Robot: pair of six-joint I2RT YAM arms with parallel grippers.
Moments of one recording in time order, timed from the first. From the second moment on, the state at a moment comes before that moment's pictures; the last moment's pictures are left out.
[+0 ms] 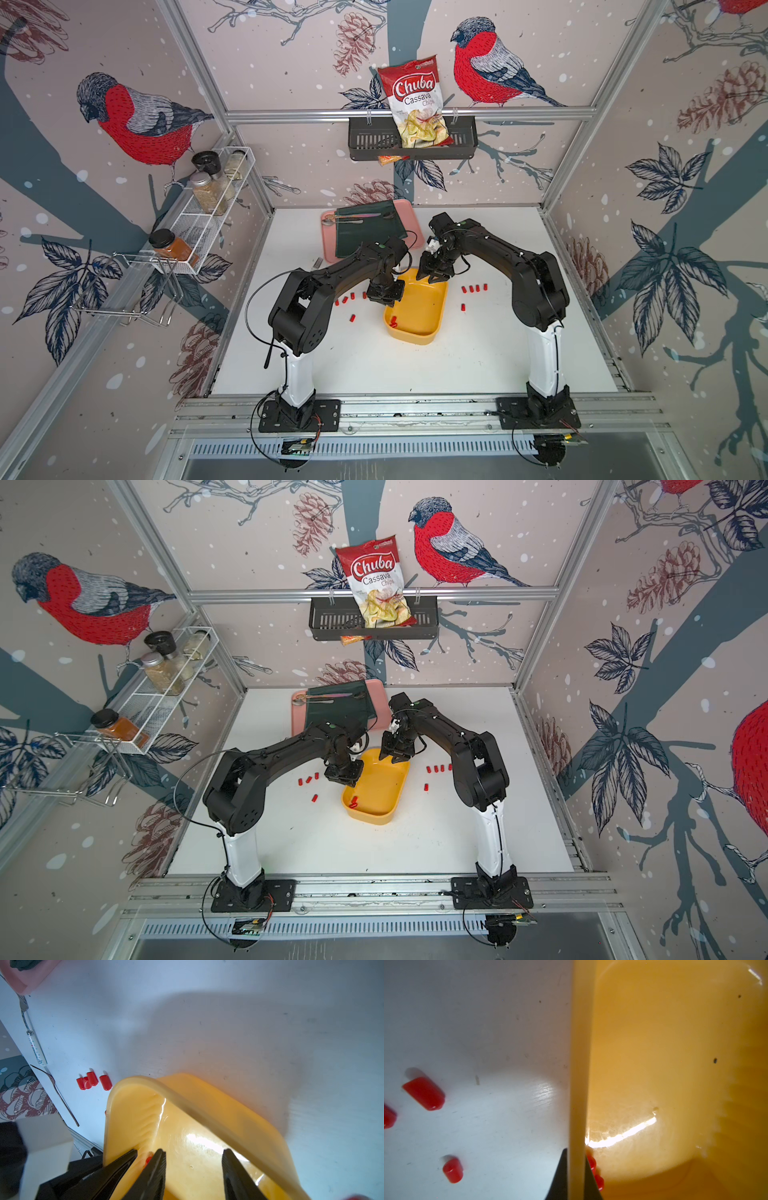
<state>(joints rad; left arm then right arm) -0.62 1.94 1.48 -1.08 0.21 -0.33 0.55 2.12 1.73 -1.00 -0.46 0.47</state>
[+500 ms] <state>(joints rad) -0.63 1.96 1.52 -1.17 0.17 -0.28 0.55 2.21 1.75 -1.05 -0.53 0.45</state>
